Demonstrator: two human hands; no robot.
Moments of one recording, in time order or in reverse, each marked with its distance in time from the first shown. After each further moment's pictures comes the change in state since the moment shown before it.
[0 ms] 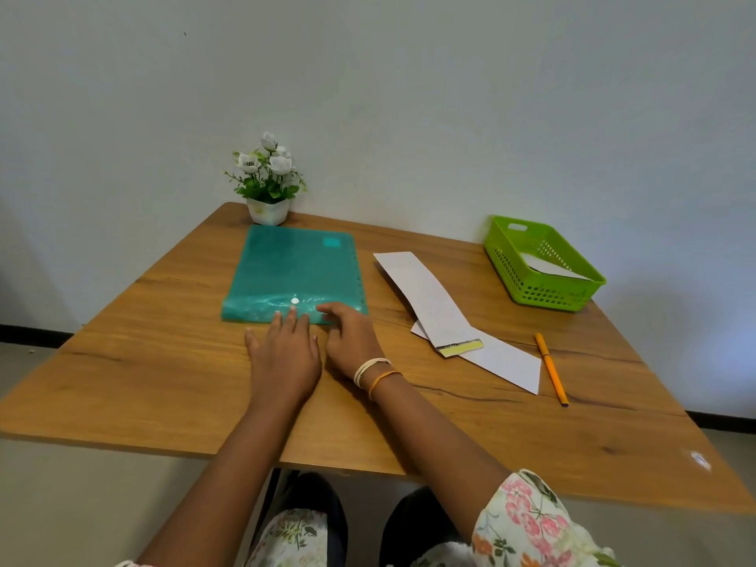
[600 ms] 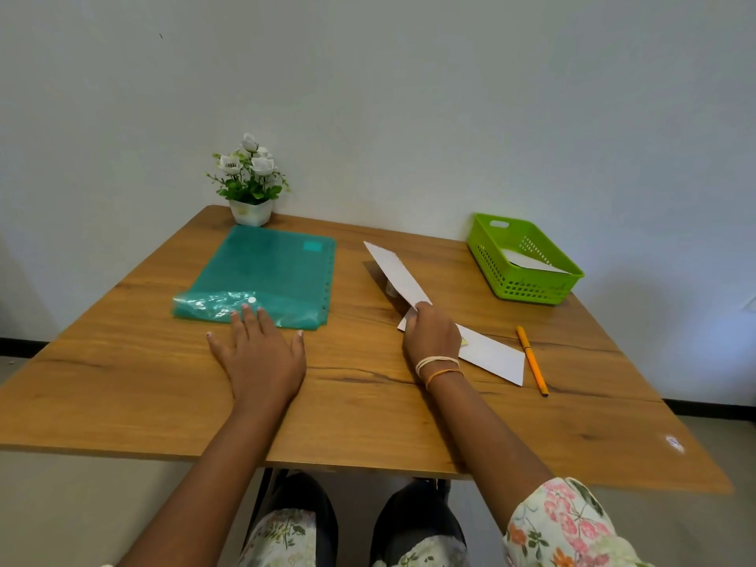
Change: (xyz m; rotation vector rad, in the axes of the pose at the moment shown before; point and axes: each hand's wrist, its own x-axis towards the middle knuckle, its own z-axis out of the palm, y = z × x) left_hand -0.004 0.001 -0.003 0.046 0.026 -0.162; right_hand -0.008 0.079 -0.083 -0.635 0.460 0.240
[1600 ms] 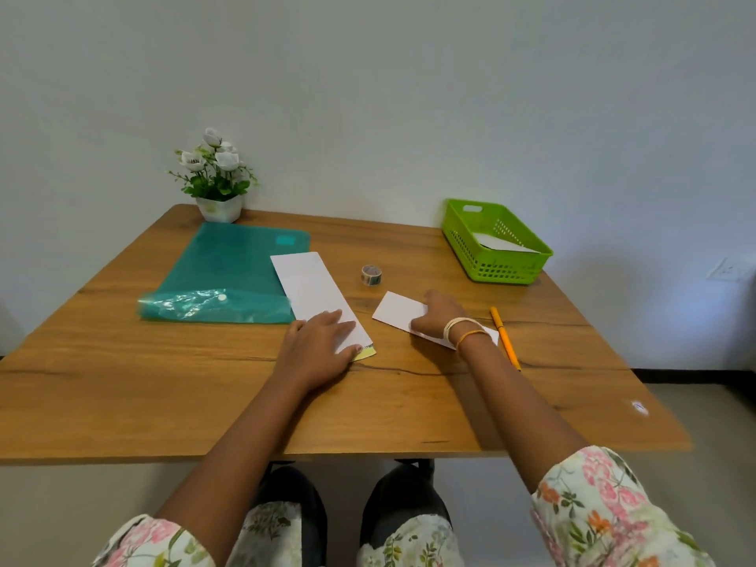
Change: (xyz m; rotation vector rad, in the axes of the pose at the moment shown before) left_hand -0.007 0.067 0.008 -0.205 -0.277 0.539; right_hand 0.039 0.052 -0.041 -0.106 -0.615 0.115
